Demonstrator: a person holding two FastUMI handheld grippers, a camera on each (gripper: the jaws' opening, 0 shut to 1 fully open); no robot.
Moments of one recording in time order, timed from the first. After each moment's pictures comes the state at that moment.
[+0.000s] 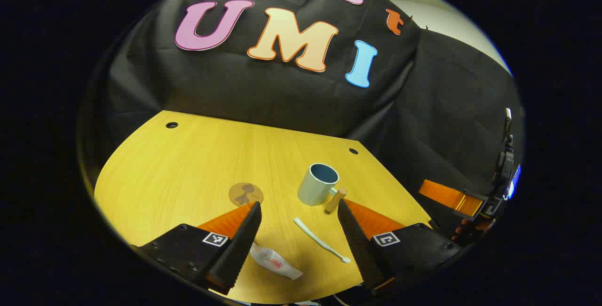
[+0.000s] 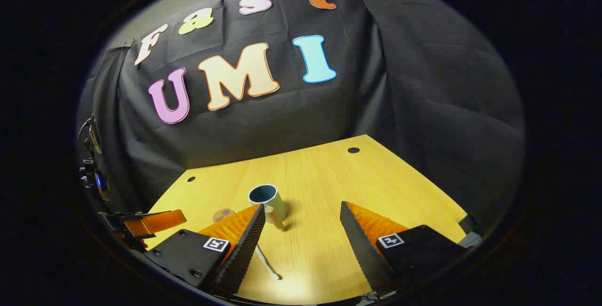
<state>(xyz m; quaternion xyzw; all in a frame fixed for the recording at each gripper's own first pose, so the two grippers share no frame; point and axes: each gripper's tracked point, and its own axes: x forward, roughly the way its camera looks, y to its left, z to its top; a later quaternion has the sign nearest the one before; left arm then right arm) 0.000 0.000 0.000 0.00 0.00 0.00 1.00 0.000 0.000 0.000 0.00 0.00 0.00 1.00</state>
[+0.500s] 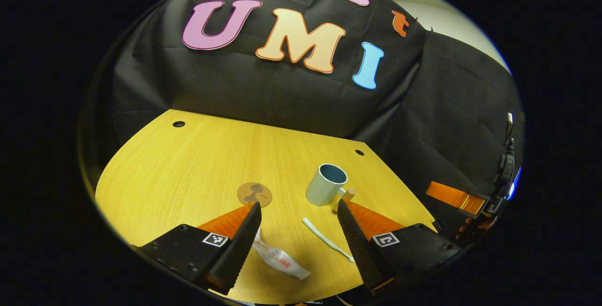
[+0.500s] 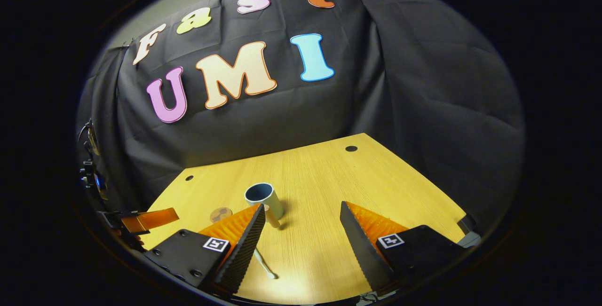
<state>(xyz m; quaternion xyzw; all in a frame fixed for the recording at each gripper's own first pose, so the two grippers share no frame) -0.002 0.020 -0.004 -0.01 0.00 0.02 1.00 0.002 -0.002 -0.006 0.00 0.01 0.00 1.00</state>
